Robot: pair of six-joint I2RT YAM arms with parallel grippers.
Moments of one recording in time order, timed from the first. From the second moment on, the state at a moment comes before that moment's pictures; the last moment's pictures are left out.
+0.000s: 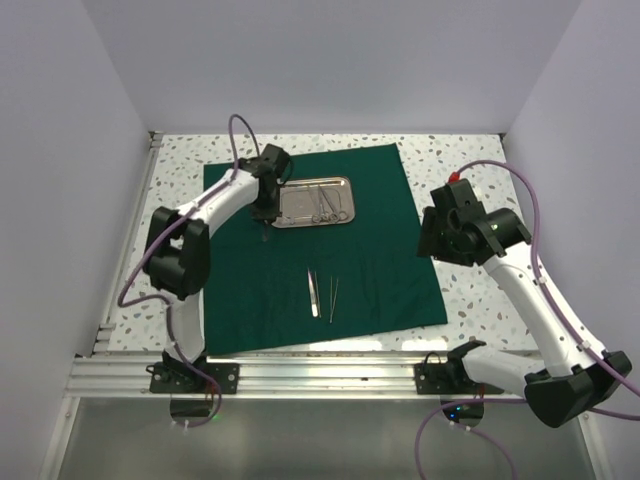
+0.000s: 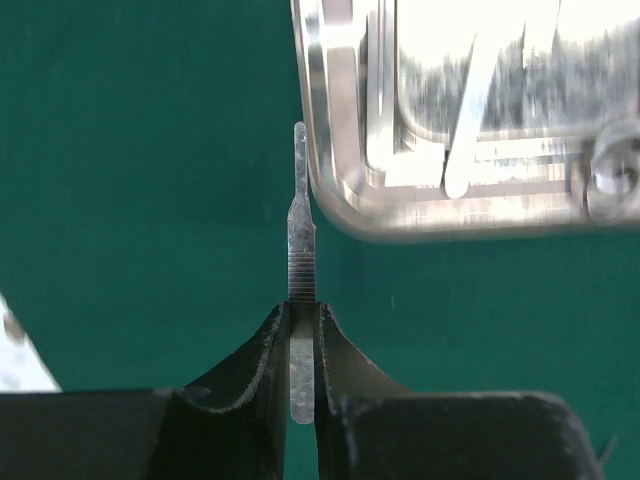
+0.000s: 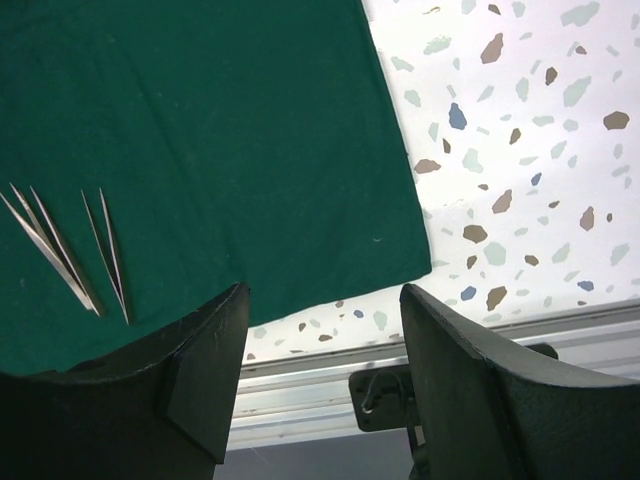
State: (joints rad) left arm -0.40 2.02 1.64 -0.87 -0.22 -0.39; right arm 0.41 1.14 1.27 -1.21 0.29 0.58
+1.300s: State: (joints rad) left arm -0.58 1.73 1.46 -0.83 -0.33 -0.58; right arm 0.41 1.06 1.15 -1.17 0.23 0.53
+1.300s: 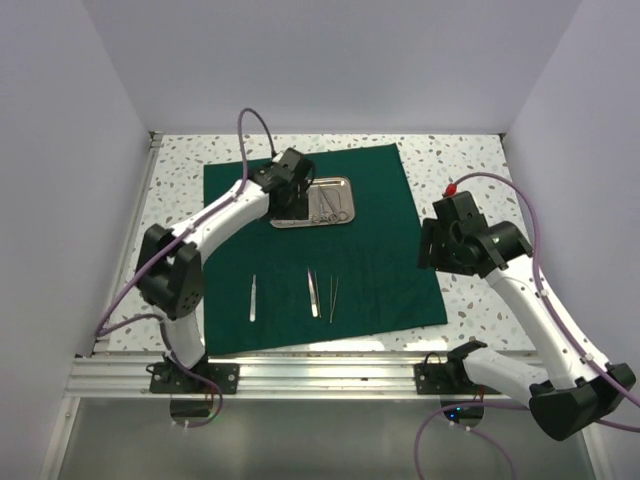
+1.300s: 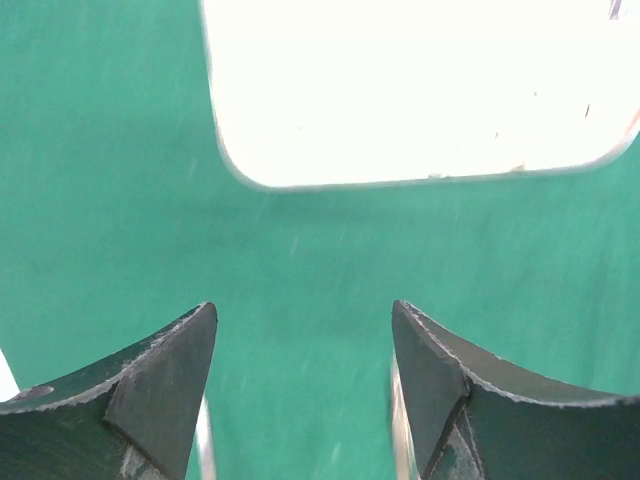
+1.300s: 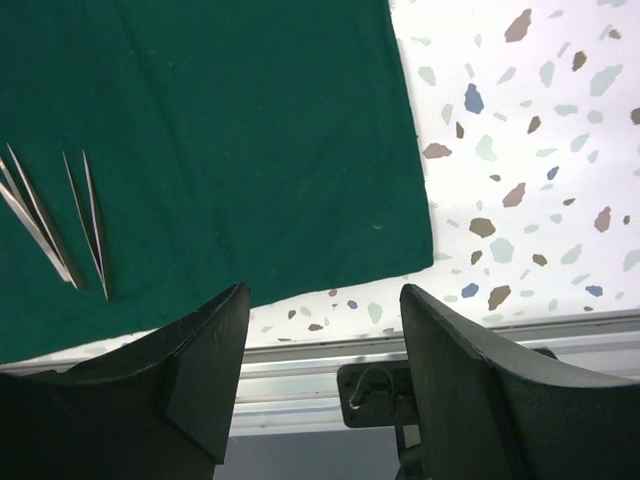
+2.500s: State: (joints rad) left arm -0.49 2.18 1.68 -0.66 -0.21 -0.41; right arm 0.41 1.08 1.25 -1.27 0.40 0.56
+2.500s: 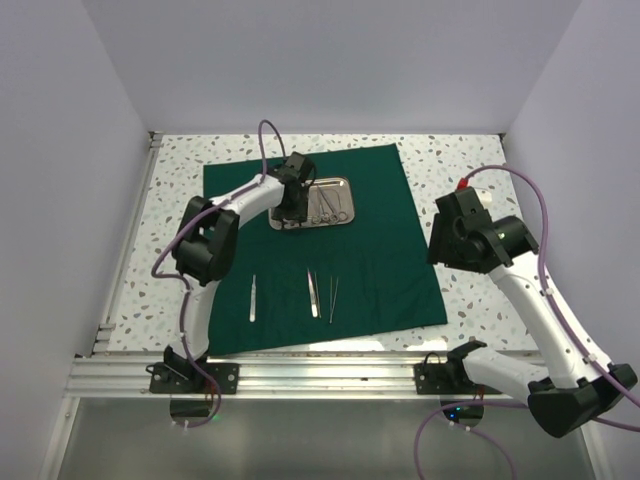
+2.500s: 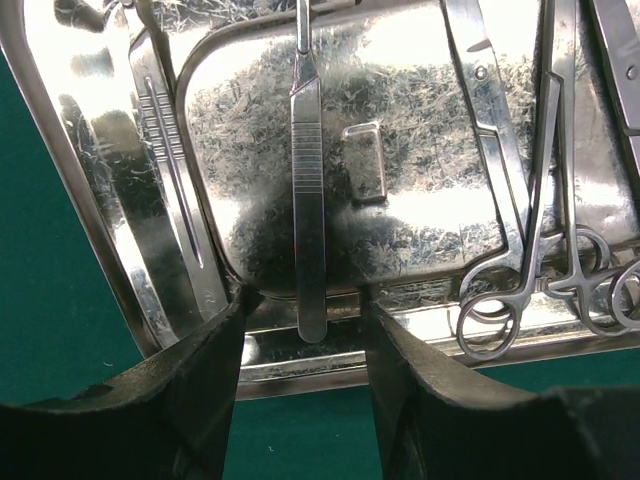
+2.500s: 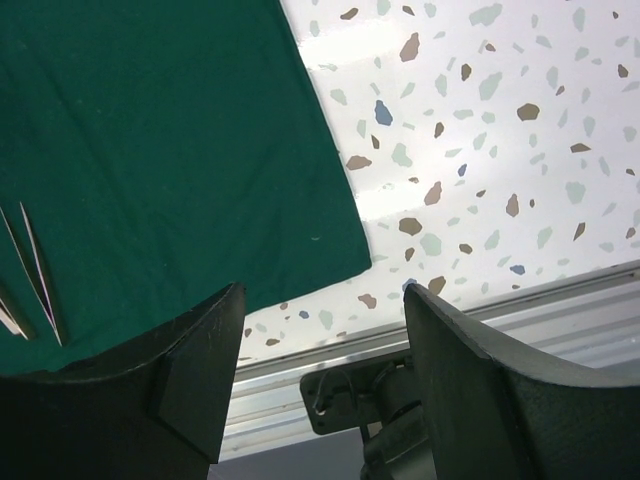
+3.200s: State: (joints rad) left arm -0.49 2.25 1.79 -0.71 -0.21 -0.43; right arm 0.40 1.07 1.25 -1.27 0.40 0.53
